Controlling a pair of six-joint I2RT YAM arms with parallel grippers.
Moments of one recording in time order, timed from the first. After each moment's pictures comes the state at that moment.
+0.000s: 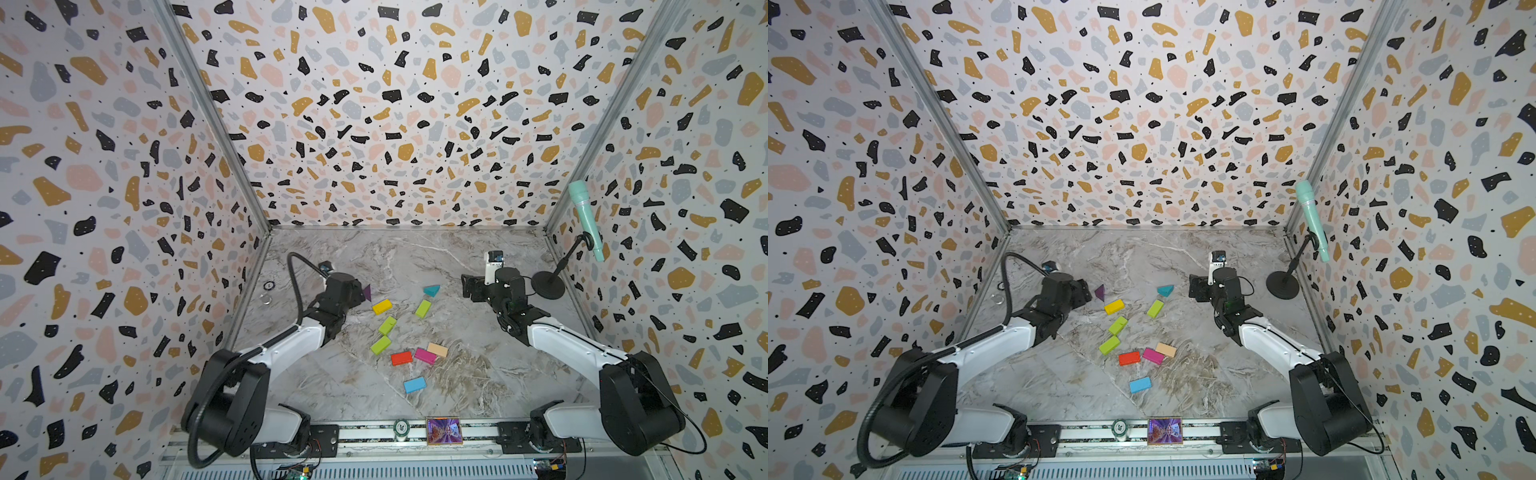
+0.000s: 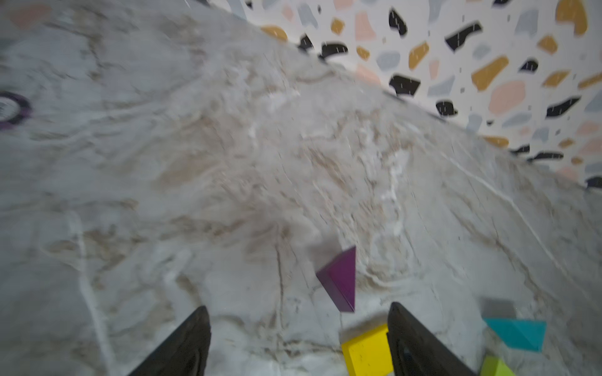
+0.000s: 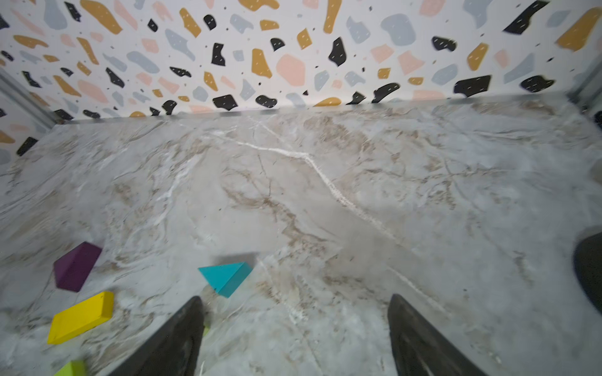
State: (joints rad) left arm -0.44 1.44 0.75 -0.02 -0.33 -0.61; right arm 0.40 1.34 0.70 0.18 0.09 0.25
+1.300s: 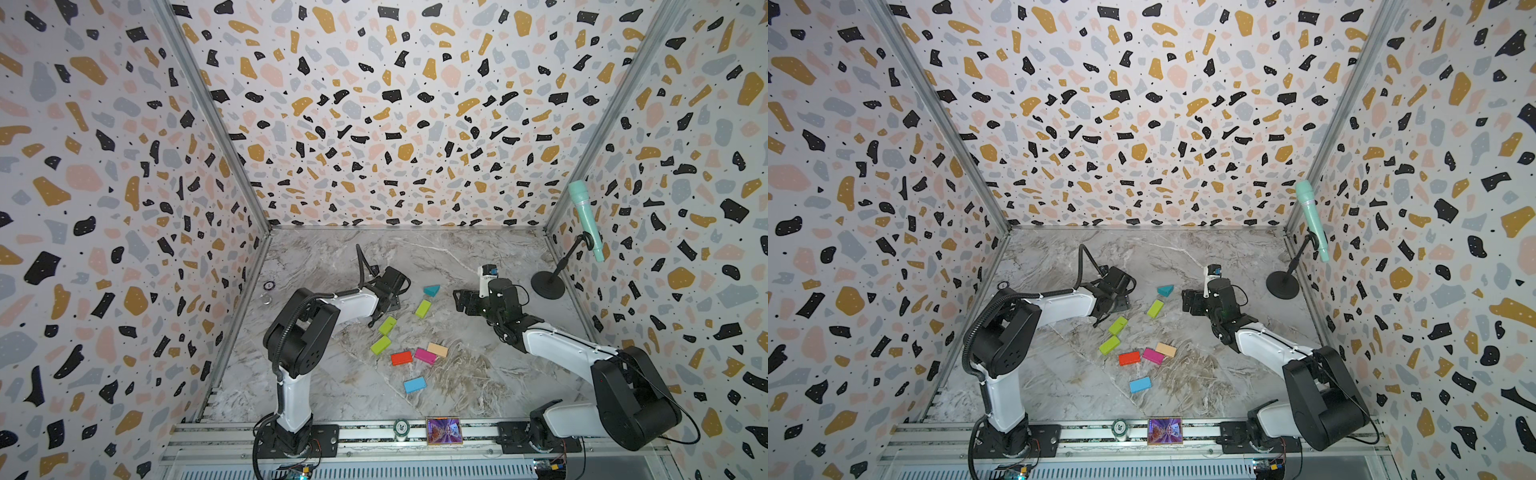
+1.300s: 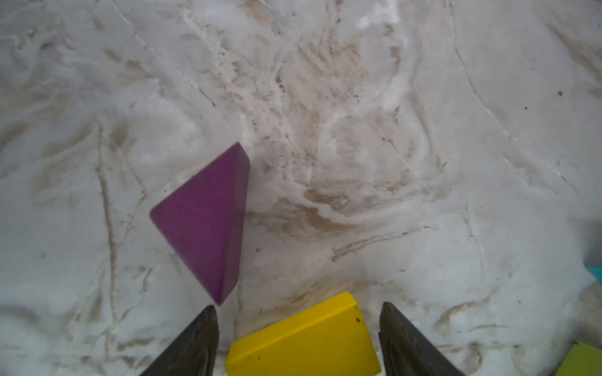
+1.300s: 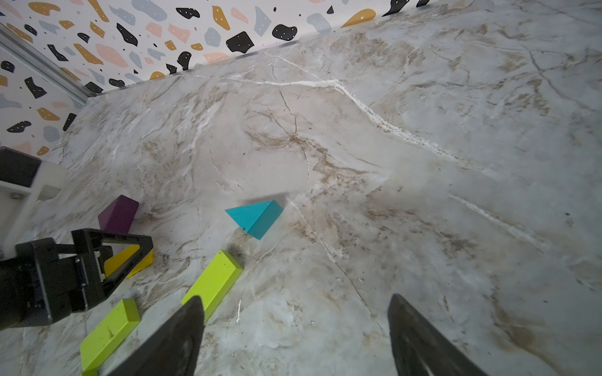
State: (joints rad) left arm -0.61 1.93 1.17 -0.34 -0.34 -0.72; right arm 0.42 1.36 0.62 0.20 0.00 0.38
